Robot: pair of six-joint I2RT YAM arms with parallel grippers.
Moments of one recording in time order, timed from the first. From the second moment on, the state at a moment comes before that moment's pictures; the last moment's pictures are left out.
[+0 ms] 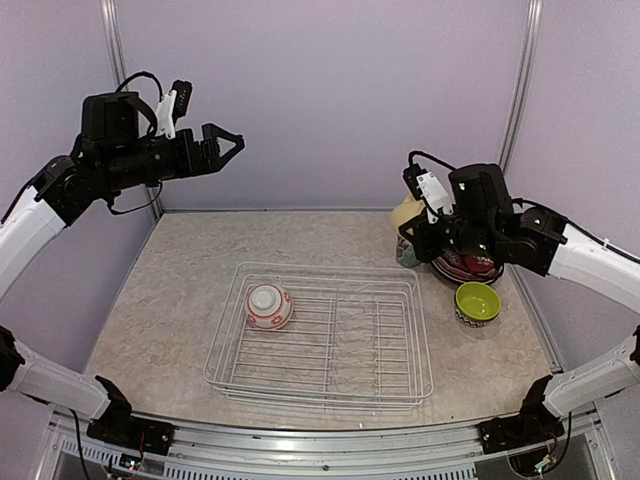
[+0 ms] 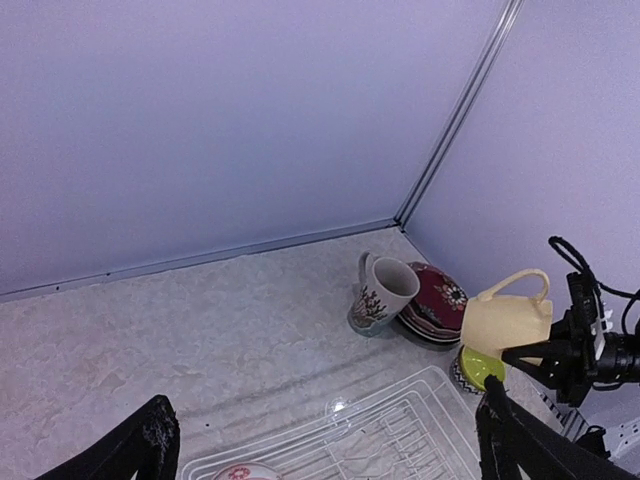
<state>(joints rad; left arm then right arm) -0.61 1.25 1.55 -0.50 0.05 -0.32 0.81 1.20 1.14 -0.41 0.20 0.11</state>
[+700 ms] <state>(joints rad) -0.54 1.27 1.45 -0.53 0.06 -0.28 0.68 1.88 1.73 -0.80 0.18 0.07</state>
